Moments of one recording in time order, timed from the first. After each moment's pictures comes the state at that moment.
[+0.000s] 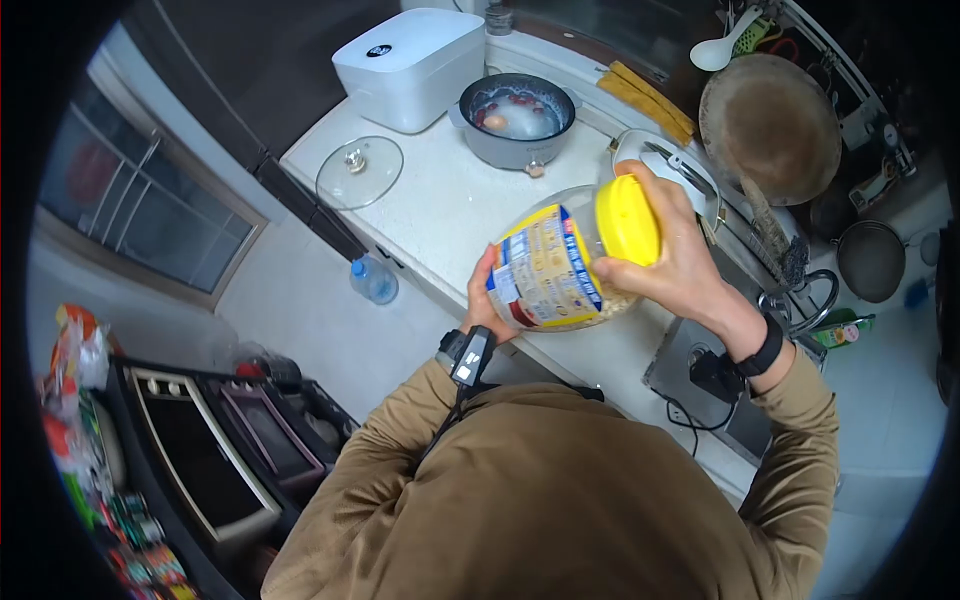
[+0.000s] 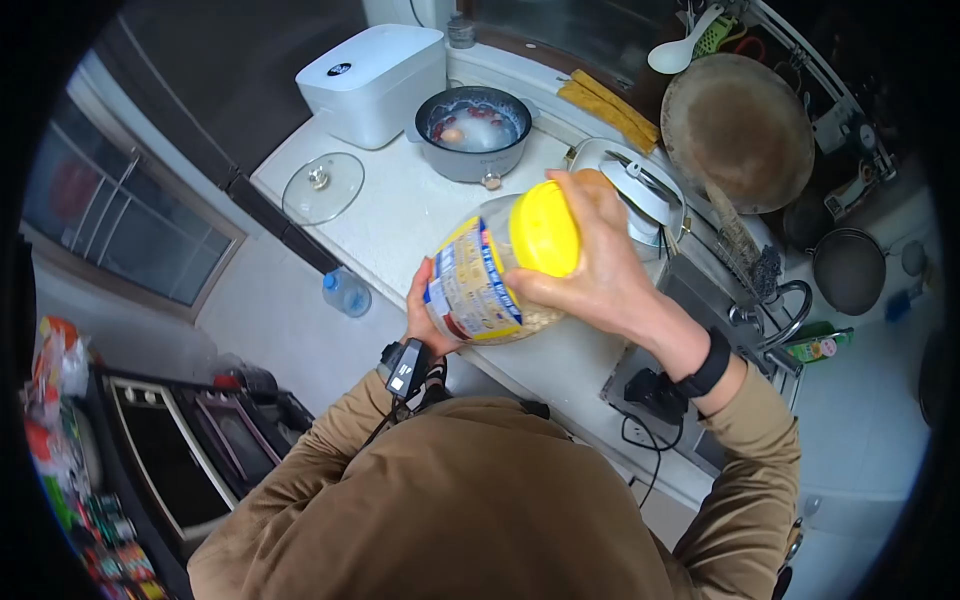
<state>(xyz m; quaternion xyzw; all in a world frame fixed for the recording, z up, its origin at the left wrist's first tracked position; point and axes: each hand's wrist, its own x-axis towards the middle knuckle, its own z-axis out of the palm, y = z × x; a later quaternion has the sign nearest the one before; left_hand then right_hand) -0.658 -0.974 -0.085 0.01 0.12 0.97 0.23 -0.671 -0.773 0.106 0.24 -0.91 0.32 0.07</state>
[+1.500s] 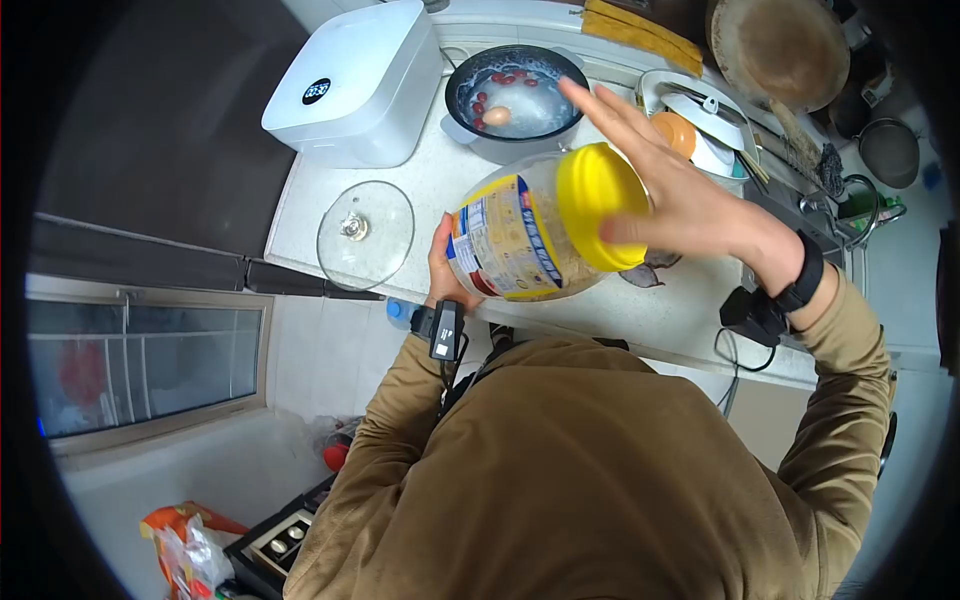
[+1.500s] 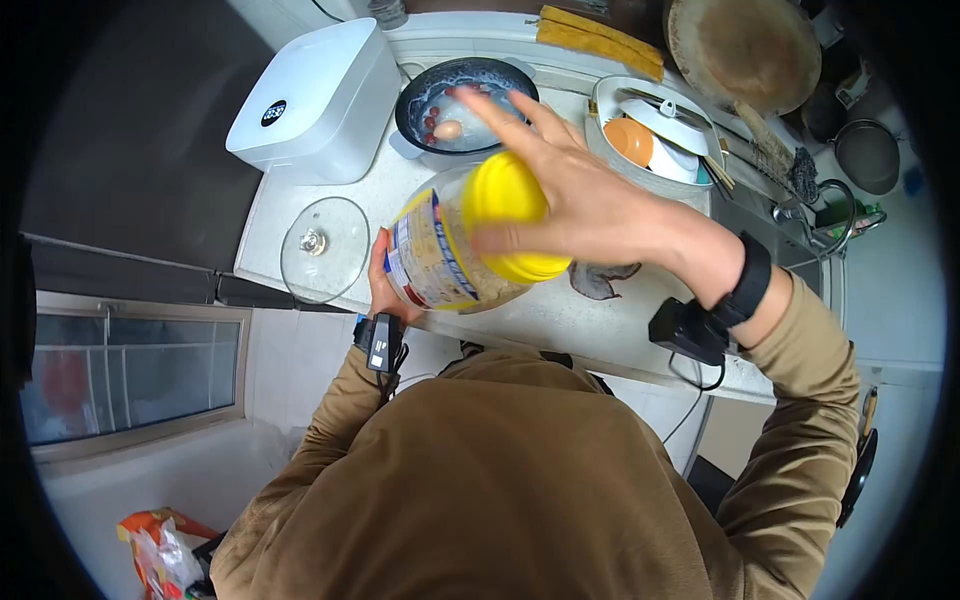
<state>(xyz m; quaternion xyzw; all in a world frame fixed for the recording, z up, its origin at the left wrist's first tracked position) -0.813 -1.146 -0.095 -0.02 0.21 0.91 0.35 -0.780 -0.894 0.113 0.25 -0.93 0.27 -0.06</state>
